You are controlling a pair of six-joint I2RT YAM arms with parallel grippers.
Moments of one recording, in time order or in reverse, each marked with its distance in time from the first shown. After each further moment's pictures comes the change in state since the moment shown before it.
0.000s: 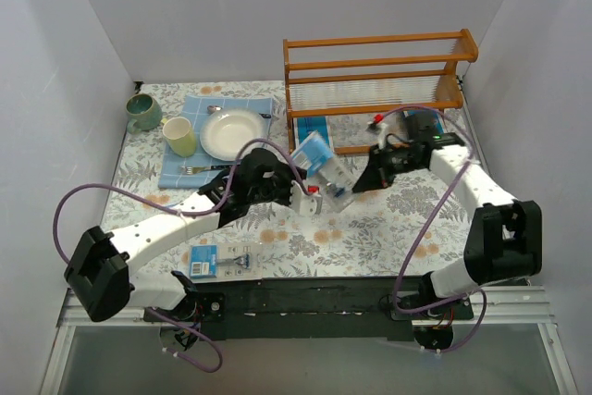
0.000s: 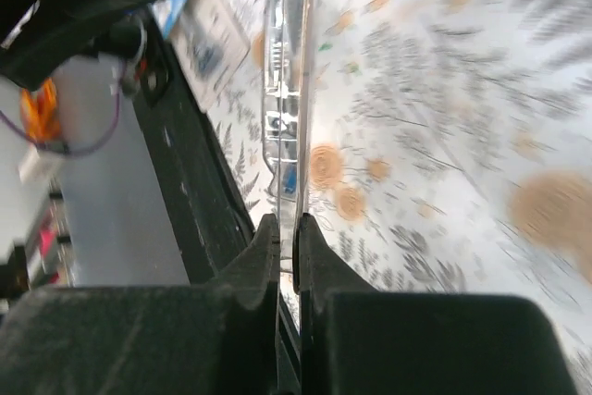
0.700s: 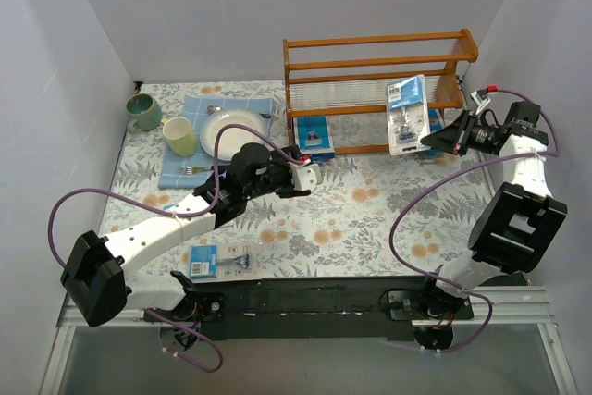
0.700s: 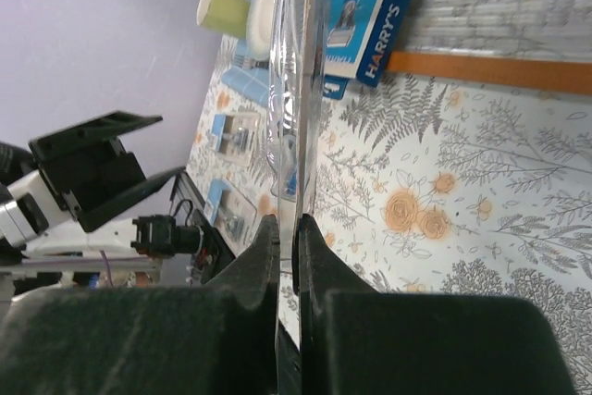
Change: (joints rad) left arm 0.020 -0.056 -0.010 0.232 -0.039 -0.448; right arm -0.689 0.065 0.159 0.008 -0.298 0.204
